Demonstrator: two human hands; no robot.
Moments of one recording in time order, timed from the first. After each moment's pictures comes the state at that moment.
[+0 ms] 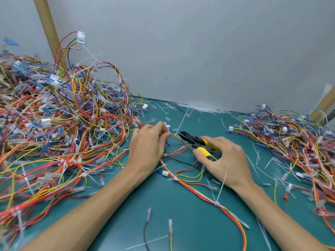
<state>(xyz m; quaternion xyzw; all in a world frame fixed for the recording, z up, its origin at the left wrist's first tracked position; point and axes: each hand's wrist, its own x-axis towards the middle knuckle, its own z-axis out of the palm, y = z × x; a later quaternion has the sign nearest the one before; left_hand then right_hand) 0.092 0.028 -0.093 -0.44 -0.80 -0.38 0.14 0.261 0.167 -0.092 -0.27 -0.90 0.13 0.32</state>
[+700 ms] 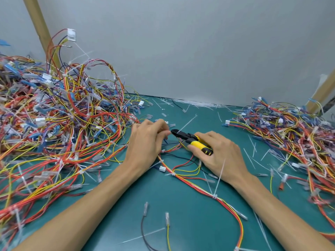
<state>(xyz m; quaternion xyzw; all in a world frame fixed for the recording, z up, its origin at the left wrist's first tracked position) 0.093 0.029 -0.095 -0.50 -0.76 -0.39 0.14 0.261 0.167 -0.095 -0.22 -0.93 0.07 0.29</state>
